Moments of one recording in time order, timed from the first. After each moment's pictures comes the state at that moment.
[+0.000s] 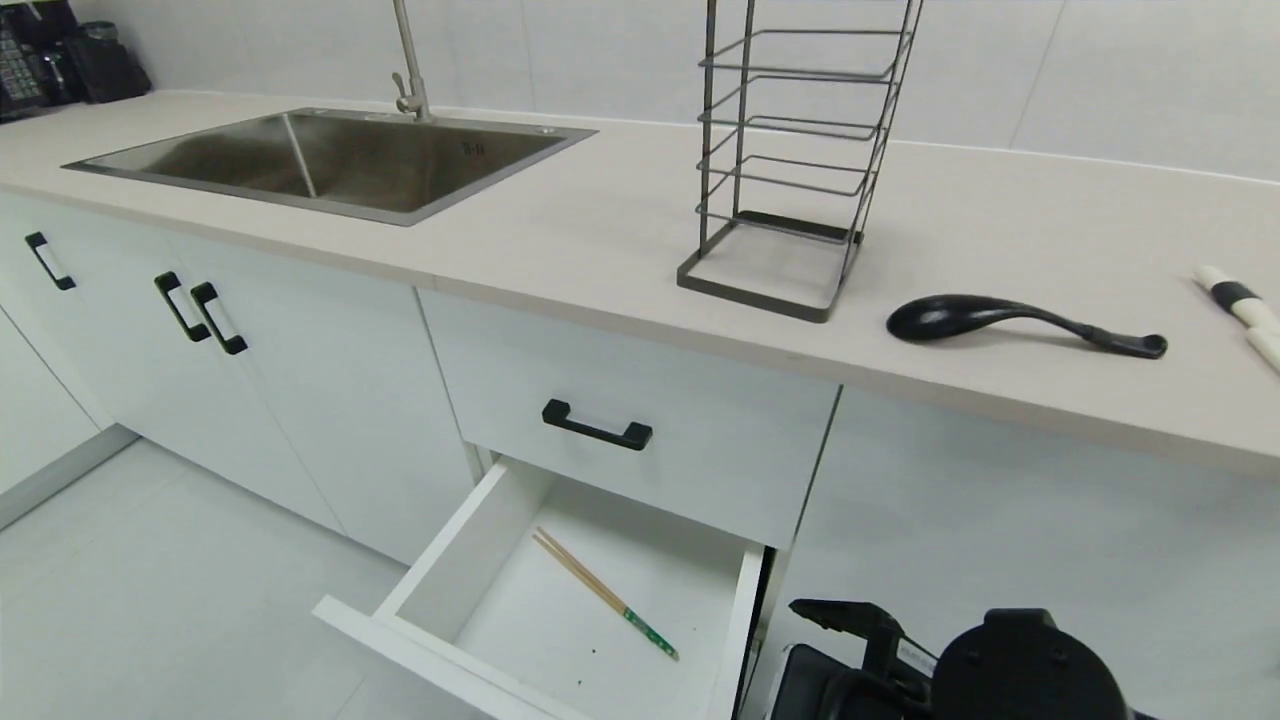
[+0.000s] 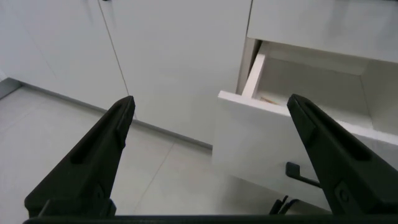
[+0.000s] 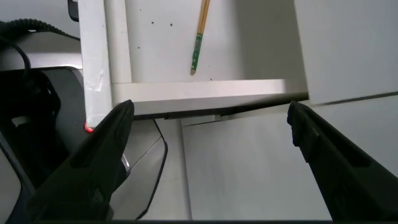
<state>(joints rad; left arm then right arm) 0.00 0.00 0.00 0.00 0.00 0.01 1.11 1.67 -0.41 -0.57 -0.31 -0.31</state>
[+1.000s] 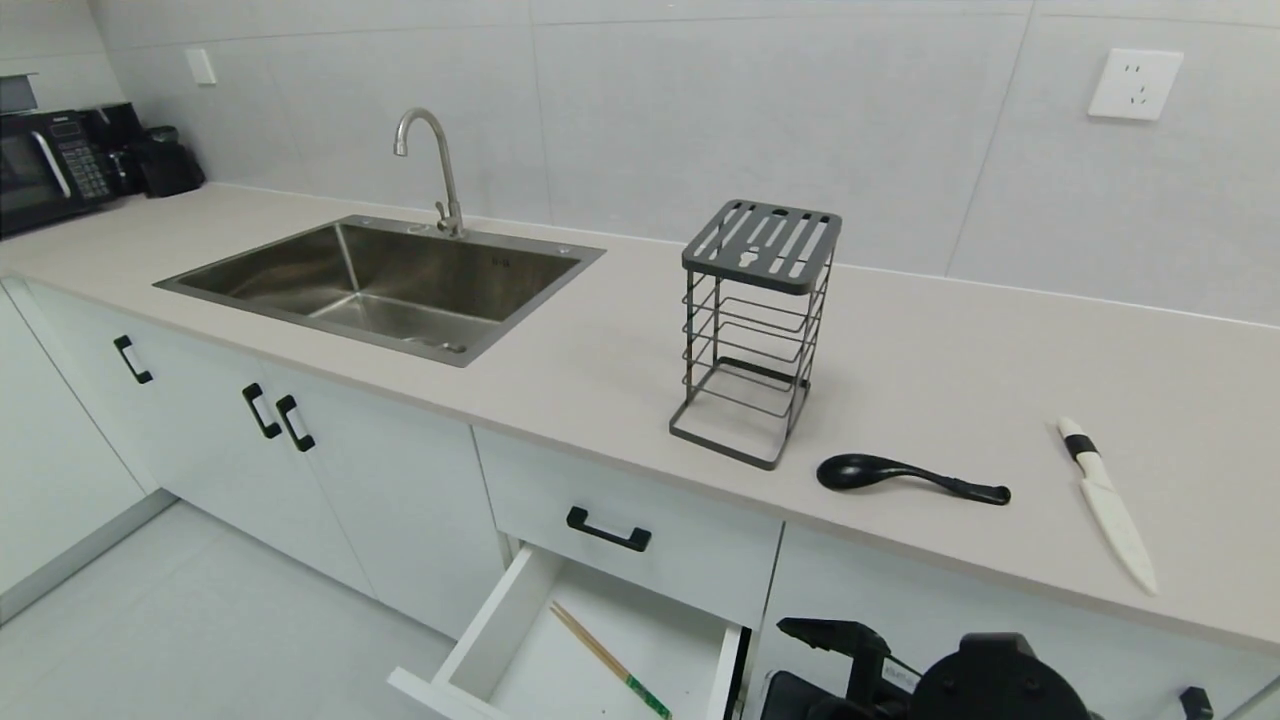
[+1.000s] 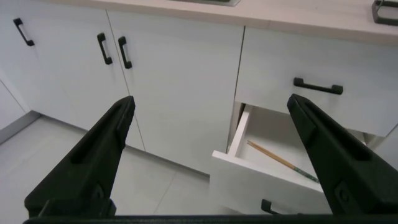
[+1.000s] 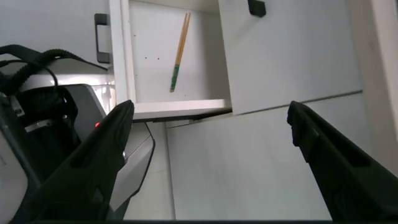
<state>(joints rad) 0.00 0.00 0.00 0.00 0.00 0.01 1.13 1.70 -0.42 -0.57 -0.31 -0.30</state>
